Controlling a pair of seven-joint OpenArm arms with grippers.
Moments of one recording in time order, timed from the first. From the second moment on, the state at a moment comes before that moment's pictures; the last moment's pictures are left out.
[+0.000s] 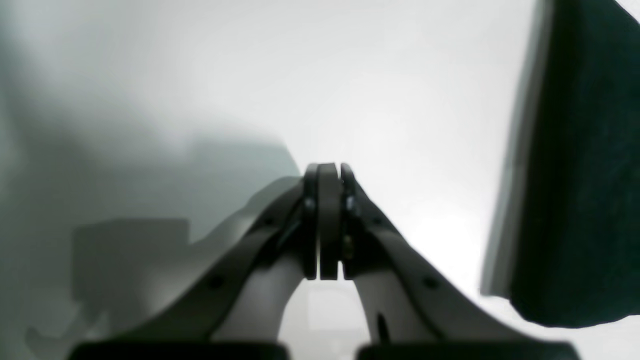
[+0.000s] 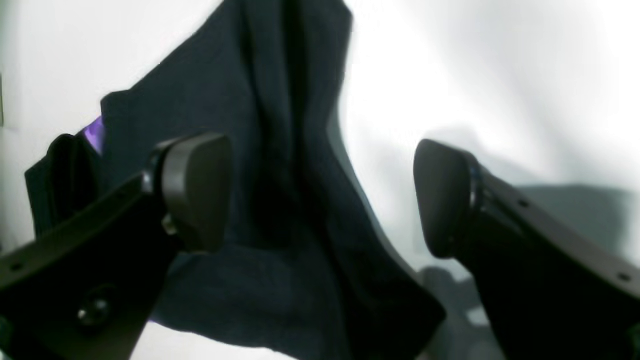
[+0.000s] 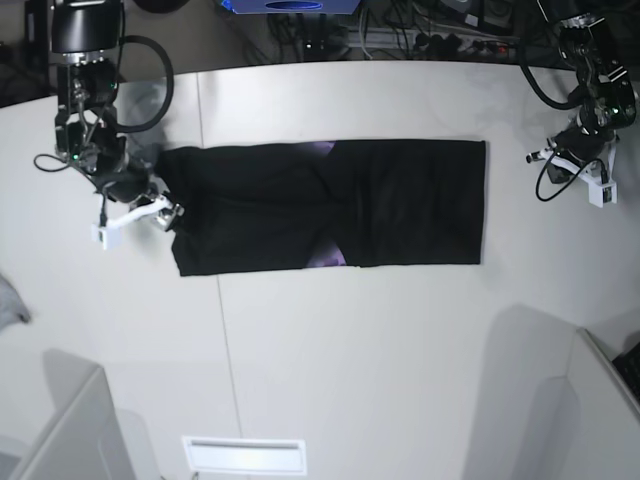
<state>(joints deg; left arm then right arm) 17.1 -20.4 -32.6 88.3 -32.5 -17.4 48.3 -6.5 18.7 4.1 84.3 51.5 0.0 -42.8</state>
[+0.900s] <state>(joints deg) 16.1 -15.7 -25.1 88.1 -17.5 -17.5 40.1 -6.1 18.5 -1.0 81.7 52.1 8.0 -41.6</state>
